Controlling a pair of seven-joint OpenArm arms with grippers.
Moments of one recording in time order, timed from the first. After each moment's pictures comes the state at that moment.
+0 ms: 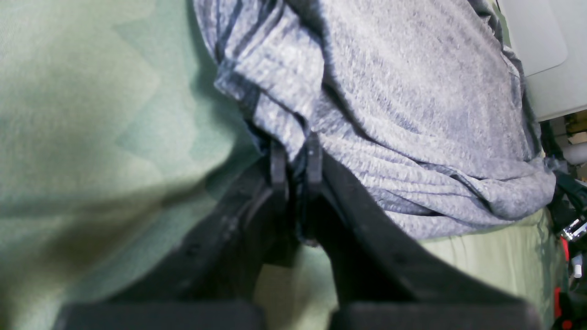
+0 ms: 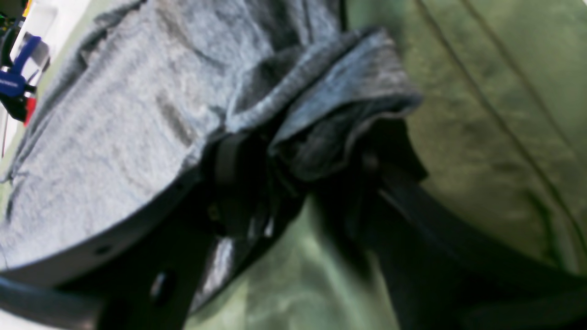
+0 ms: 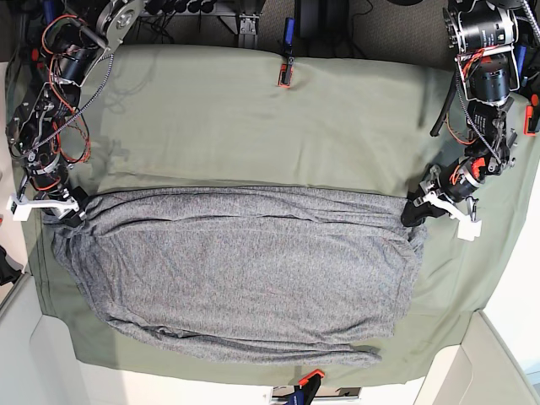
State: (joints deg) left arm -13.8 -24.2 -16.4 46.8 -46.6 -38.7 38.3; right arm 14.0 3.5 38.0 64.5 23.0 15.7 -36.0
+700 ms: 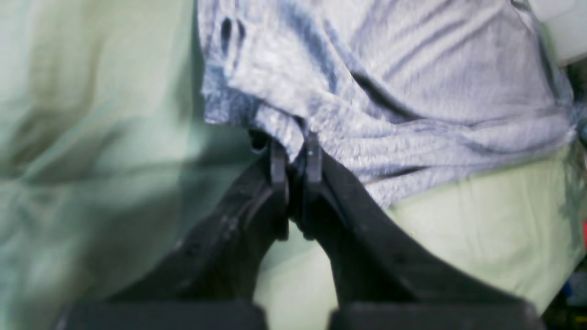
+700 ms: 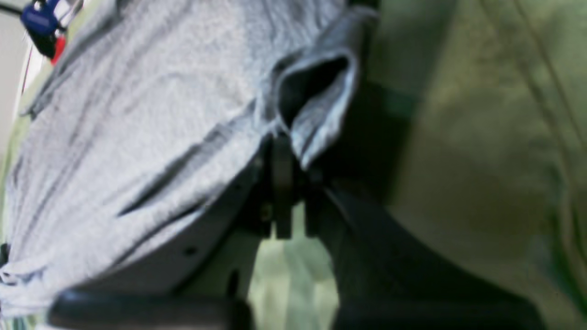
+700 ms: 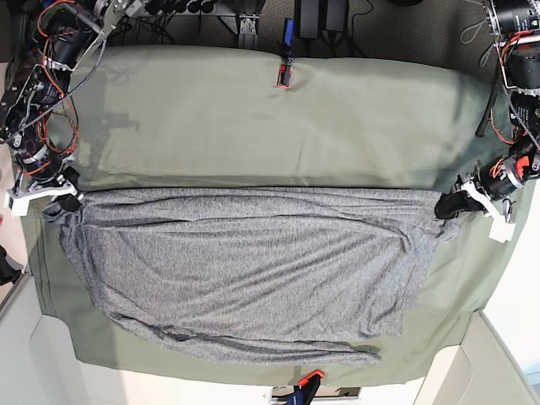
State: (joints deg) left arm -6.3 -34.8 -16.1 60.6 -55.8 -38.4 47.0; right arm 8.7 5.3 37.8 75.3 29.1 22.1 -48.4
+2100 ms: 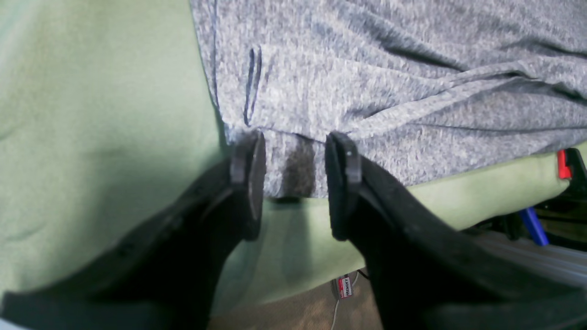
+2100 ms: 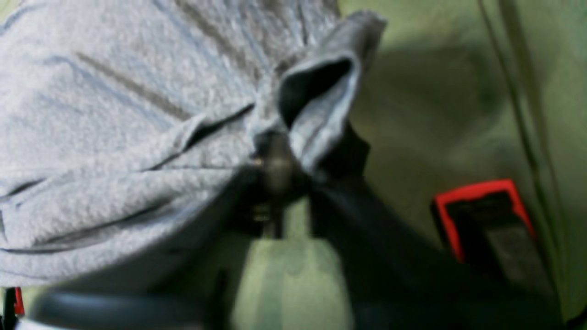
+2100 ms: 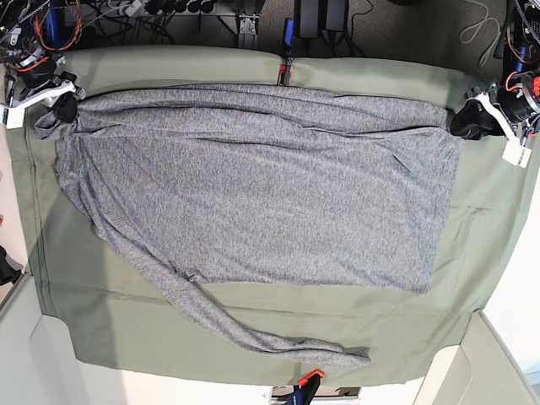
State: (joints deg) left arm 22.9 -34.8 -29.8 83.1 -53.8 -38.7 49.8; right arm -20.1 6.3 37.6 97.6 36.2 23.5 -50.2
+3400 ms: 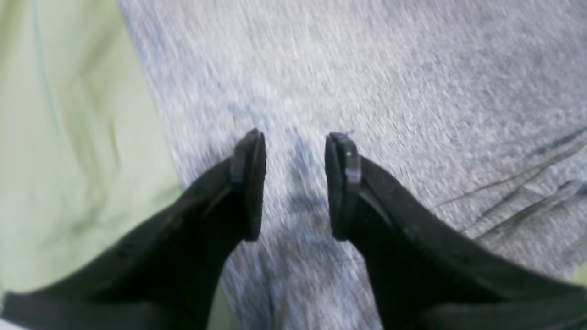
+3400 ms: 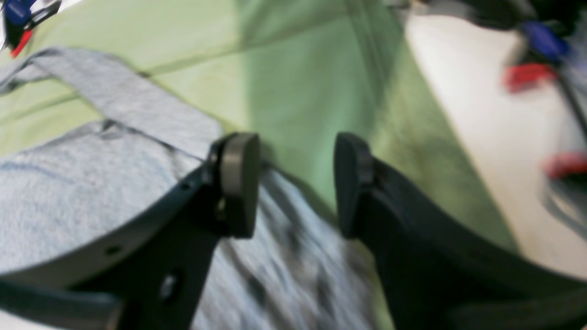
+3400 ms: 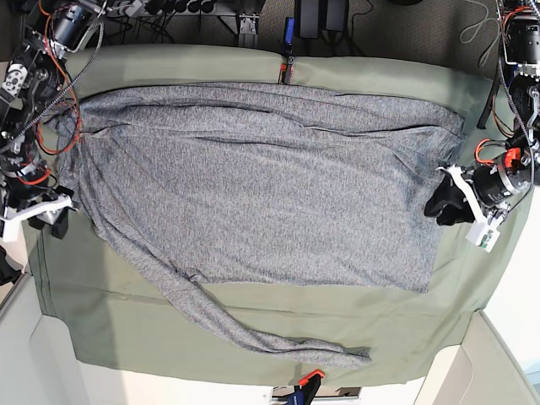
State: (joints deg) left arm -0.2 -36.1 -12.1 83.0 -37.6 -38.1 41.1; right arm 6.2 6.3 28.3 92.2 17.2 16.6 -44.0
